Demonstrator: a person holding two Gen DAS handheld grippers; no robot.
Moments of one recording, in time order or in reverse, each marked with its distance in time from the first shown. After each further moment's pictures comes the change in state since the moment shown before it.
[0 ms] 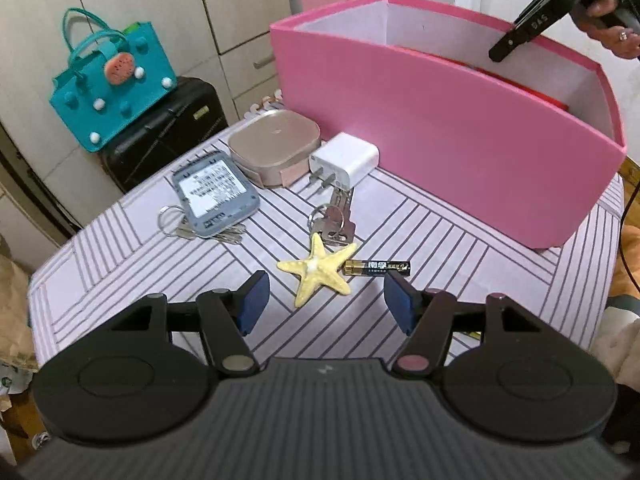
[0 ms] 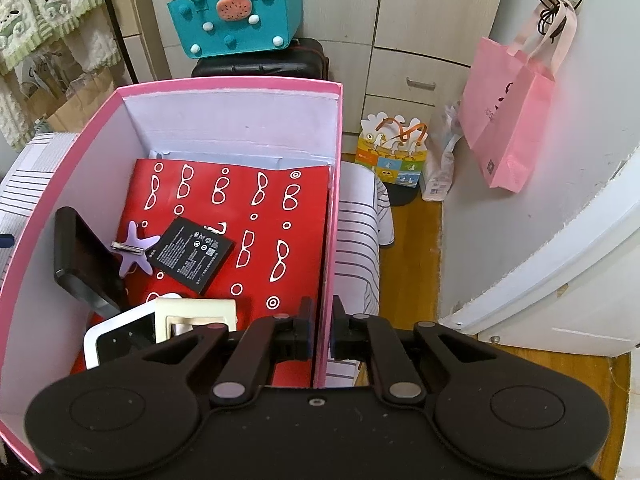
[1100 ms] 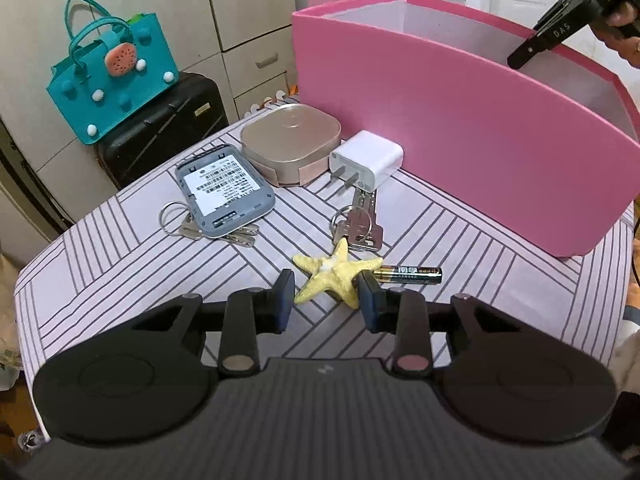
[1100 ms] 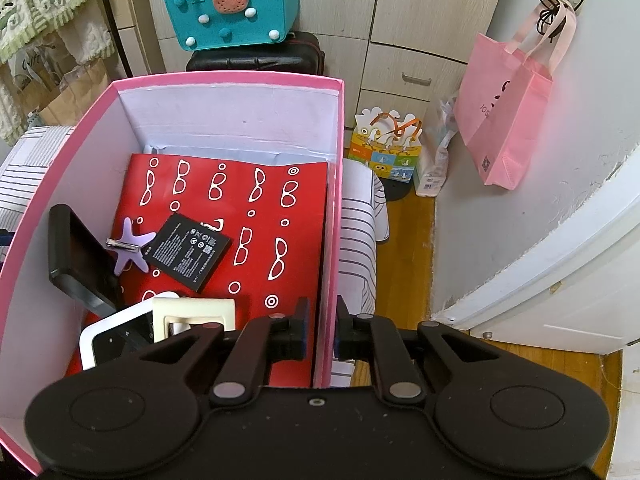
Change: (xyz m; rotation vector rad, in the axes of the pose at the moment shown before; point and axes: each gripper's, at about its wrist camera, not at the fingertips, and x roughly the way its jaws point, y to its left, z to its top) left arm 0.011 0.022 -0.004 -0.039 -0.029 -0.014; right arm 0.001 0.004 0.003 -0.006 0.015 -0.024
